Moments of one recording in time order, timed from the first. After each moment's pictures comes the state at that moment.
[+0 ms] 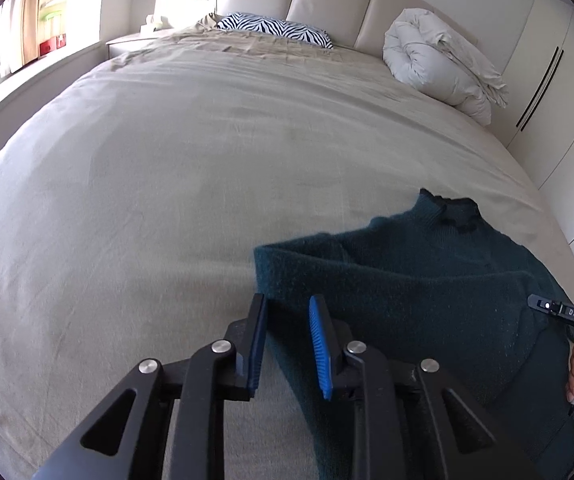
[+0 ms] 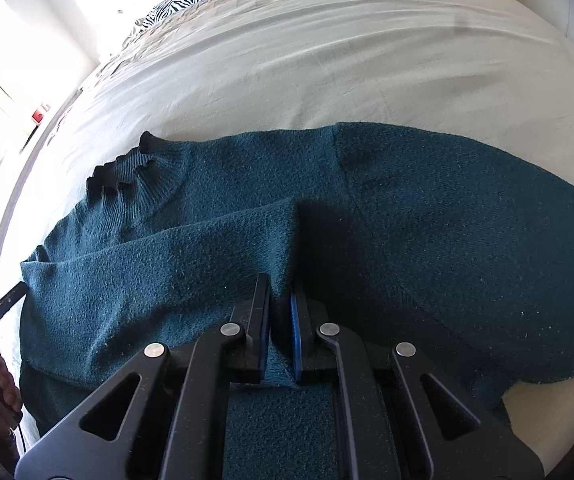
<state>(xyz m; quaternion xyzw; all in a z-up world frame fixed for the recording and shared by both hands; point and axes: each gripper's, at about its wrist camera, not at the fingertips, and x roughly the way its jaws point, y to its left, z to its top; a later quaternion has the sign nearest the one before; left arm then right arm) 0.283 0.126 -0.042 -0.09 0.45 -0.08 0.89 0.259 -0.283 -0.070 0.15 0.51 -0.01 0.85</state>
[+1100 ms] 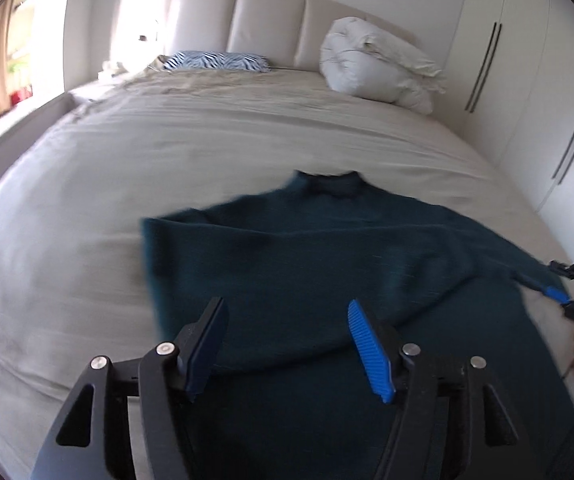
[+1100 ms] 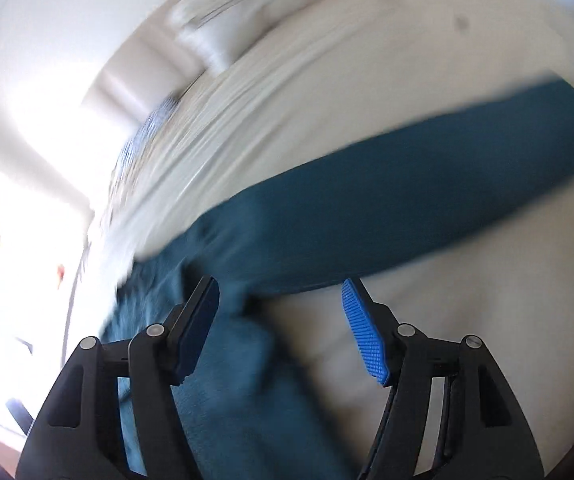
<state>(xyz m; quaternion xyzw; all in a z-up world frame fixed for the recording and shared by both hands) 0.183 0.032 0.002 -0.05 0.40 -0.16 0.90 0.052 -0.477 -0.035 0.42 0.34 -0.11 0.84</state>
